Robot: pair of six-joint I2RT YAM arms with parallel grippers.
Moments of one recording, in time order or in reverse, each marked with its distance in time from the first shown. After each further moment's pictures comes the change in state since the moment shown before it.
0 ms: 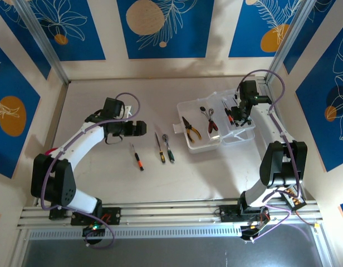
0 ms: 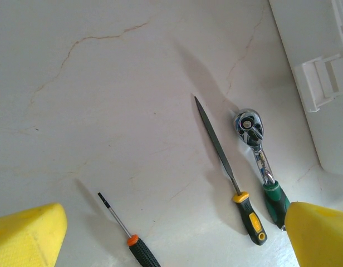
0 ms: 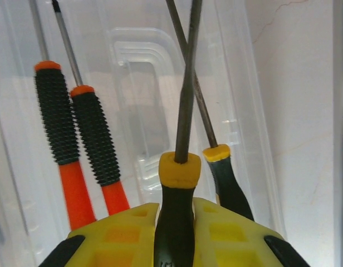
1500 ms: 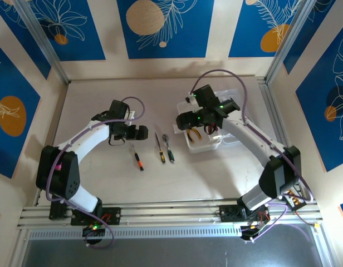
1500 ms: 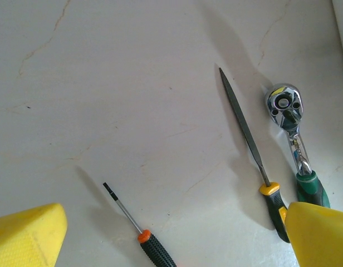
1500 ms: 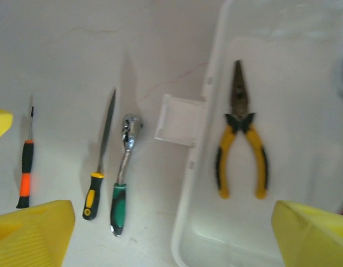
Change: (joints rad) left arm -0.028 0.087 -0.002 -0.026 -0.042 0.018; right arm 0.537 -0.026 0.066 0.047 -0.257 0.250
